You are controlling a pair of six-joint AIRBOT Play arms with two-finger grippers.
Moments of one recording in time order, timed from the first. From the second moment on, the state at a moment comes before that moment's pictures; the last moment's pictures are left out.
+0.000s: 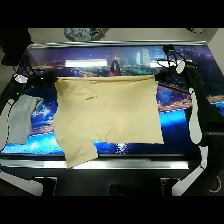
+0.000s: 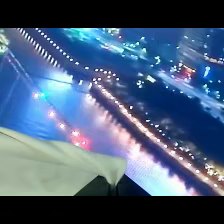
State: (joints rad) left arm 0.16 -1.77 1.58 0.92 -0.66 -1.38; right arm -0.05 -1.94 1.93 -1.42 0.84 1.15
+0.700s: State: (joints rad) left arm 0.19 -1.71 1.56 1.13 -1.27 -1.34; right arm -0.06 -1.86 1.88 -1.47 1.35 1.05
